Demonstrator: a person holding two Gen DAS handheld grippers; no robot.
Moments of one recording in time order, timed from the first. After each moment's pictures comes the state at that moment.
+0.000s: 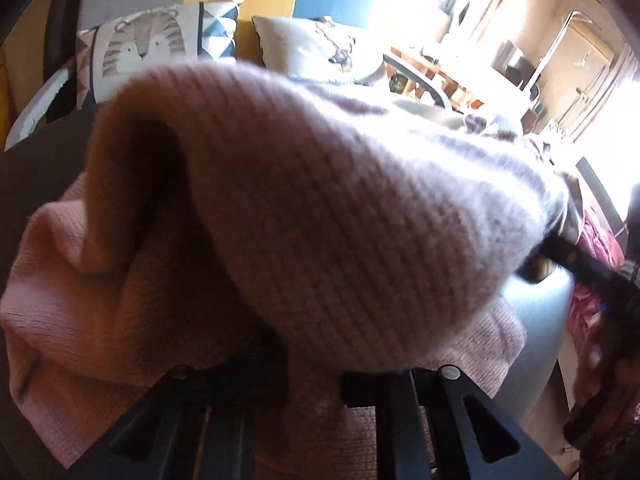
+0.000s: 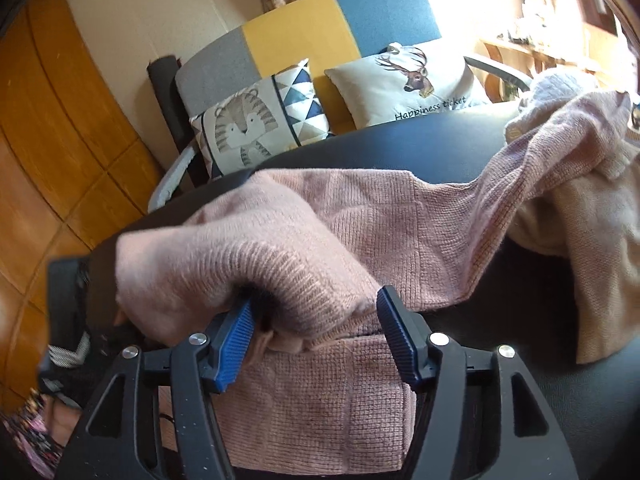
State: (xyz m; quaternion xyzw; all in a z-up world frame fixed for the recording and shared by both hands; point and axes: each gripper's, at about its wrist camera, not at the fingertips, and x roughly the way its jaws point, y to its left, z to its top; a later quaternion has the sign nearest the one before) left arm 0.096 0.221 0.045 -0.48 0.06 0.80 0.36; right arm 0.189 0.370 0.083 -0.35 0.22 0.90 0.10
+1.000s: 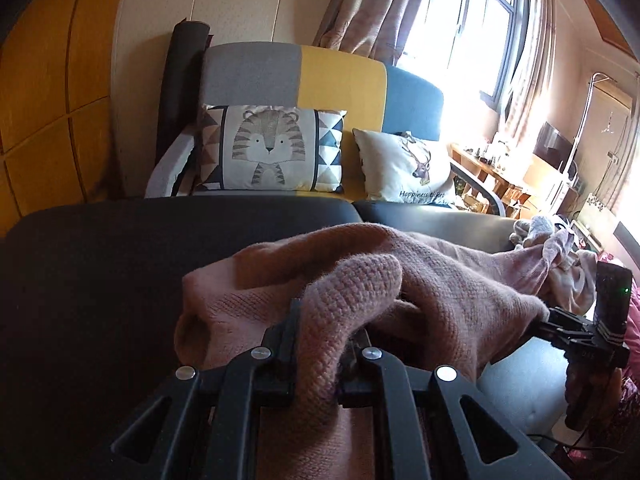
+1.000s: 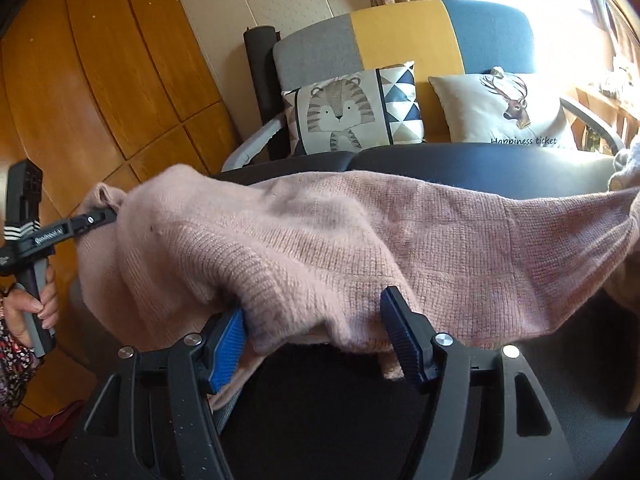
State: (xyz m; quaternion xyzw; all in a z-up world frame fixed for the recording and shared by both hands) left arm 0.057 0.045 0.145 -0.36 0.02 0.90 0.25; right arm 0.179 0.309 0.075 -0.33 0.15 0.93 -0.05
